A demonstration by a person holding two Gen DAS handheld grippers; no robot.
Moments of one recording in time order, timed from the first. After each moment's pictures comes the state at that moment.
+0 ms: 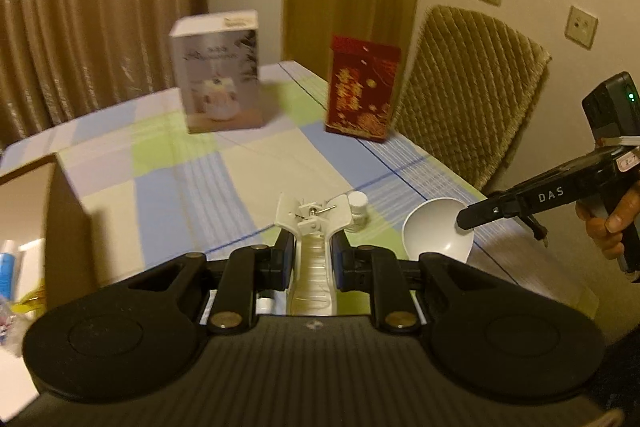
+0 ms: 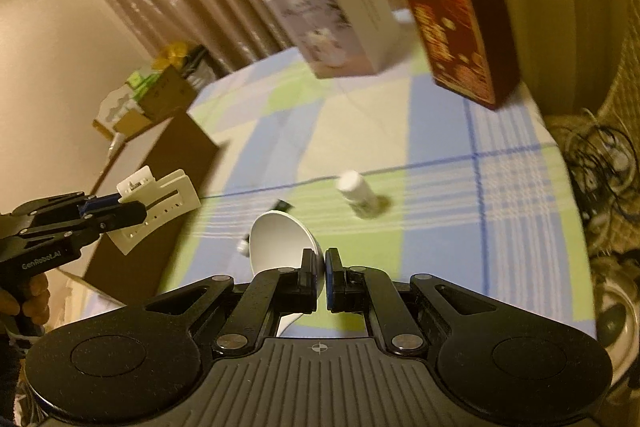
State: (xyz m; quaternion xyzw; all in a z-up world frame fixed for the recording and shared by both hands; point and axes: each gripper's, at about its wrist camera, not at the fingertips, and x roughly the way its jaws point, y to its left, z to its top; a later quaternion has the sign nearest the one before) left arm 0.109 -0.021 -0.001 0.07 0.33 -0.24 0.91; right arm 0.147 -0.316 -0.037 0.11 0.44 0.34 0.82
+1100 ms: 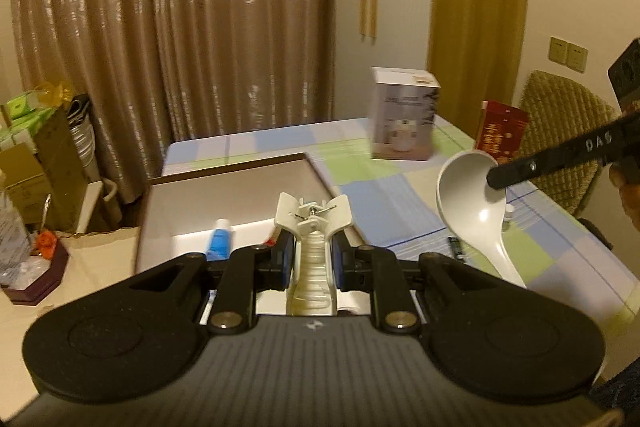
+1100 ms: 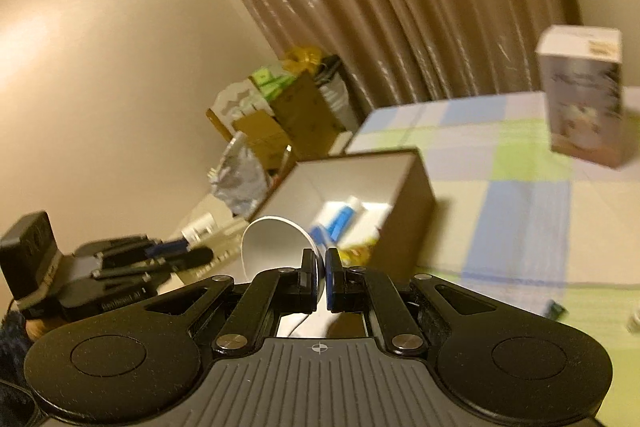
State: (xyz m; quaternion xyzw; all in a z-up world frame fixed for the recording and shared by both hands) left arm 0.049 0.234 0.060 0.04 0.27 -0.12 0.95; right arm 0.101 -0.055 0.055 0.09 0.37 0.48 0.79
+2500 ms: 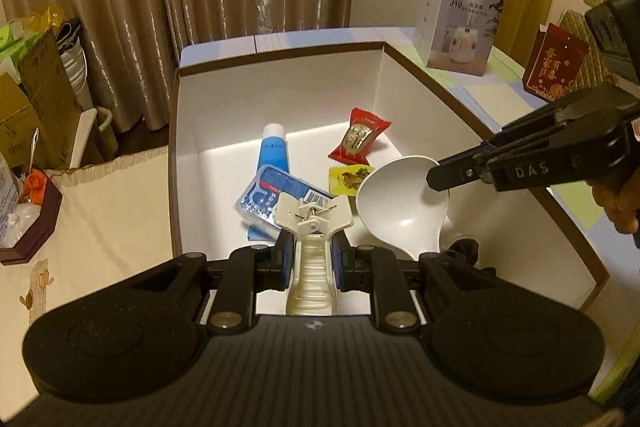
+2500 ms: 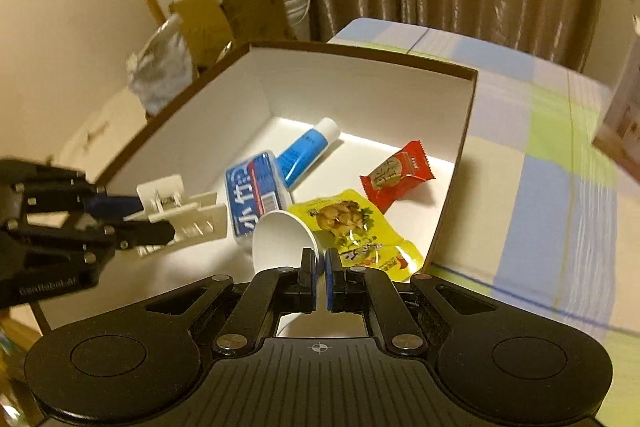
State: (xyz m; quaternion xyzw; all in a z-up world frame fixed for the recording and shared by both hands) left arm 0.138 0.313 -0.032 0.05 0.39 -0.13 0.91; right arm 0.124 0.122 -0.070 -0.12 0.43 0.41 0.80
